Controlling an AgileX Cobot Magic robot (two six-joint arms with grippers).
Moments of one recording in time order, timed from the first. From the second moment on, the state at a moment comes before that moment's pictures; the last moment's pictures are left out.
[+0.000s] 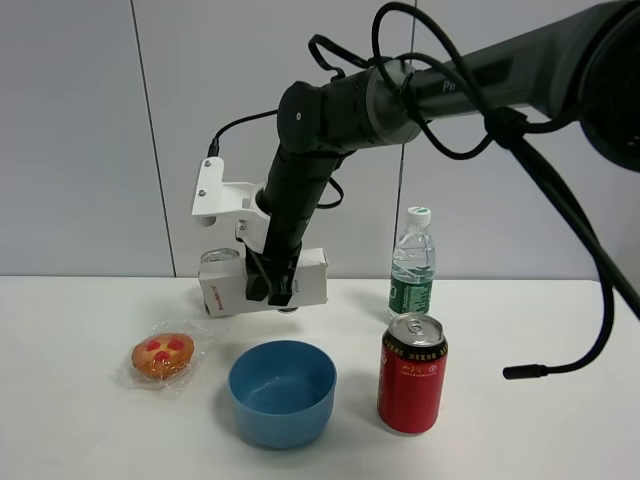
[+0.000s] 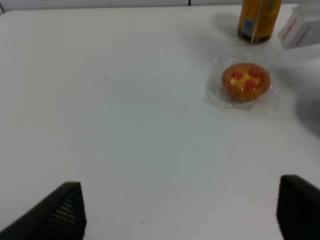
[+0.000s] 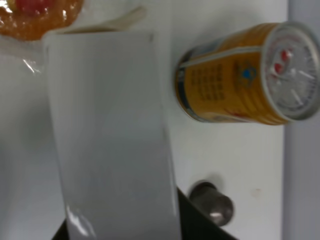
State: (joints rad) left arm 0.08 -0.01 -0.51 -0.06 1.05 0.05; right arm 0.66 2.39 -2.08 0.13 0.83 -1.27
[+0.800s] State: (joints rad) left arm 0.08 -0.01 -0.51 -0.06 1.05 0.05; right arm 0.65 2.46 -2.09 0.17 0.72 -1.19
